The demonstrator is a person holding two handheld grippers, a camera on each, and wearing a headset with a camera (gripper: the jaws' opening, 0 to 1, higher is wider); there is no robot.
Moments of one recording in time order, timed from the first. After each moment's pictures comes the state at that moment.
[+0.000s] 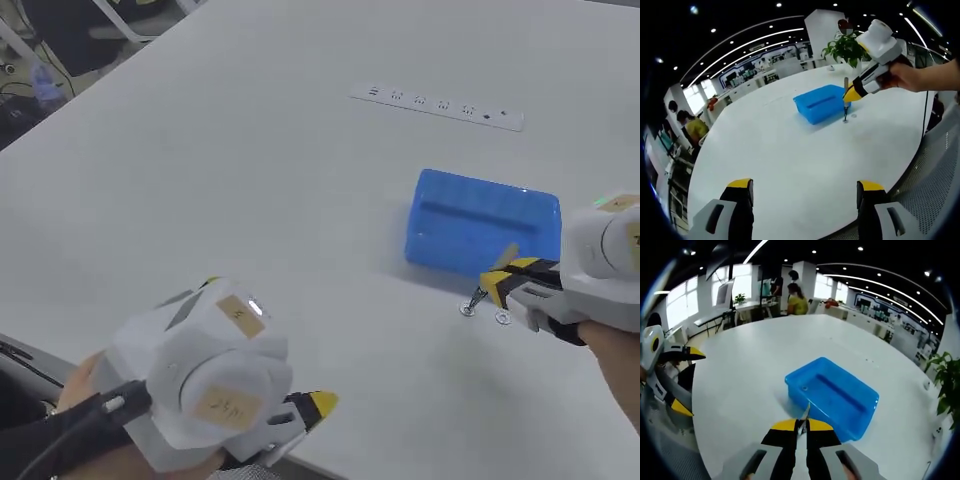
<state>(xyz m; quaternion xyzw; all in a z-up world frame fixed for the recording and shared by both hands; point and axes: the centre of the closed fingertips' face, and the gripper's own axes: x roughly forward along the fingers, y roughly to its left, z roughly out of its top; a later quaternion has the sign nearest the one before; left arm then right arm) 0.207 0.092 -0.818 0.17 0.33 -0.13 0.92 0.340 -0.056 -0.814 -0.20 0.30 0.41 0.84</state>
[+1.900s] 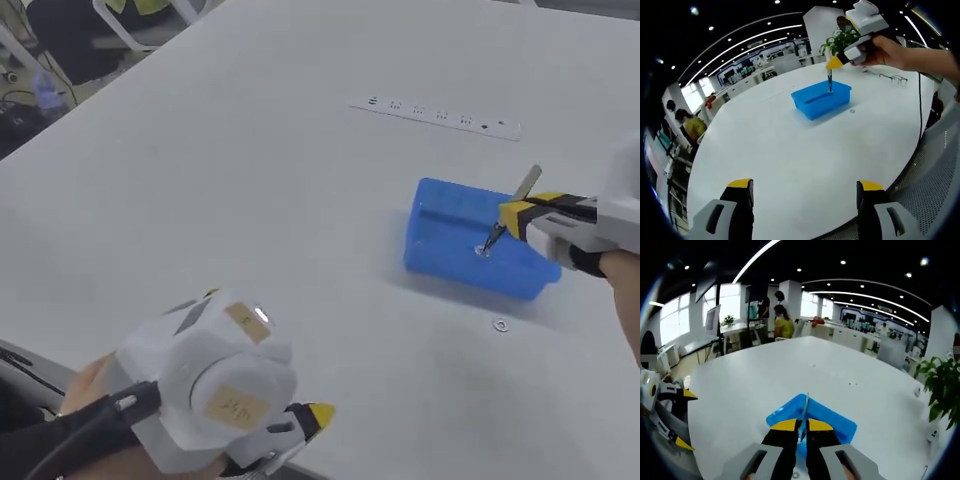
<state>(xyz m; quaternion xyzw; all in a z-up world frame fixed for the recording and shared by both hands) 0.203 0.090 -0.825 0.17 0.35 -0.13 0.91 0.387 -0.049 -0.752 -0.14 0.23 0.38 0.89</state>
